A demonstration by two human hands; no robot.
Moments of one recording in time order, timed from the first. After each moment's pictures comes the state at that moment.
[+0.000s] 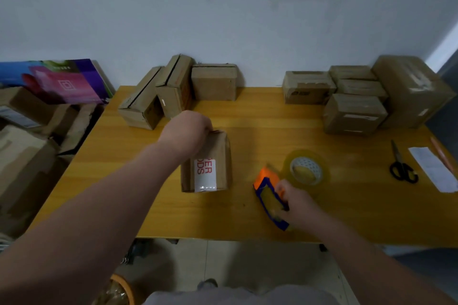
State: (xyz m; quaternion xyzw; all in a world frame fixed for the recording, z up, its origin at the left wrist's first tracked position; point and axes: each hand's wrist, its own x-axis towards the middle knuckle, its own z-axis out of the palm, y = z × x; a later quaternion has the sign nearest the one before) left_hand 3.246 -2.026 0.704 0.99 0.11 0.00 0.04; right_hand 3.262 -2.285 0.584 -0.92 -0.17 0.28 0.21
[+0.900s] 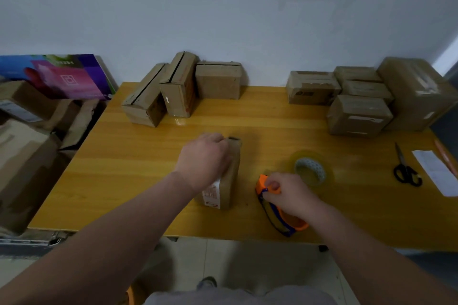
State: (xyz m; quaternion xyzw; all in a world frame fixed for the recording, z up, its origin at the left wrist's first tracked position) left_hand 3.215 -2.045 0.663 1.00 0.00 0.07 0.03; right_hand 3.269 -2.254 0.608 -0.93 -0.21 0.22 0.21
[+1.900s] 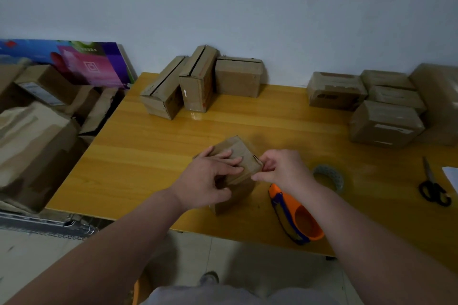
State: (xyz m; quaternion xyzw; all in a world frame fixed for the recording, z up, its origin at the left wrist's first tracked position) left_hand 3.182 -2.013 0.629 0.95 -0.05 0.00 0.32; right_hand 3.291 -2.199 0.635 -0.89 -0.28 0.19 0.31
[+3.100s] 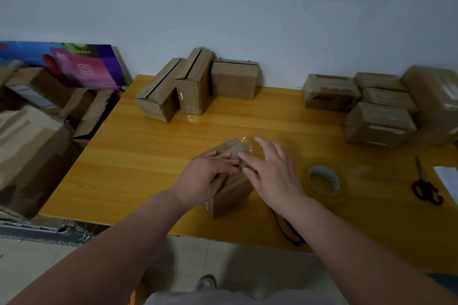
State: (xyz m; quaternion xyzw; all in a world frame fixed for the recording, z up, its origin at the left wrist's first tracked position) left_hand 3.189 -2.009 0.616 0.94 -0.08 0.11 0.31; right_hand 3.264 -2.187 0.632 -0.92 -0.36 0.02 0.15
